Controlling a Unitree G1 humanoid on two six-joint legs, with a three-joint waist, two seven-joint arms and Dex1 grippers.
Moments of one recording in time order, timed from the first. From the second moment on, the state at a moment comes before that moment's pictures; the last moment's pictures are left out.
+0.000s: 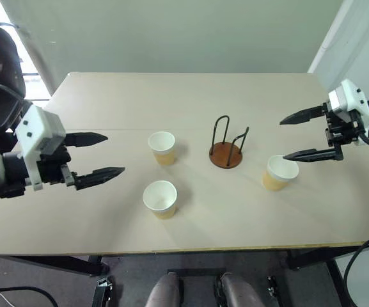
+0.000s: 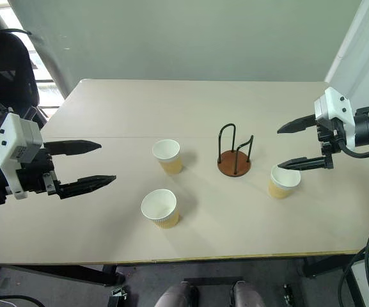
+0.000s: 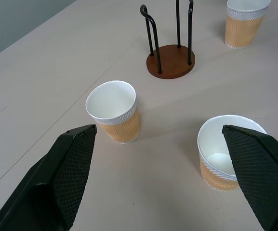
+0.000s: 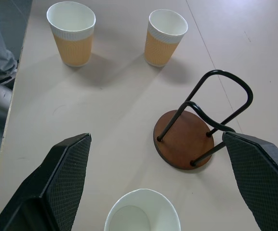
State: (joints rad) left arm -0.16 1.12 0.52 -0.40 -0.71 0.71 -1.04; right arm -0.88 -1.00 0.05 0.22 0.32 0.30 1.60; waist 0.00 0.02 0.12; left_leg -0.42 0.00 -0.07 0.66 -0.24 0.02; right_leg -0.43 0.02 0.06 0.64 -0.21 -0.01
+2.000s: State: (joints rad) left arm -0.12 1.12 0.56 -0.47 -0.76 0.72 -1.04; right arm -0.74 -0.49 0.17 -0.08 0.29 1.08 0.60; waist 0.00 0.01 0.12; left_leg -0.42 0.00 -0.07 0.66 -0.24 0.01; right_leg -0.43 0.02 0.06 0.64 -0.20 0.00
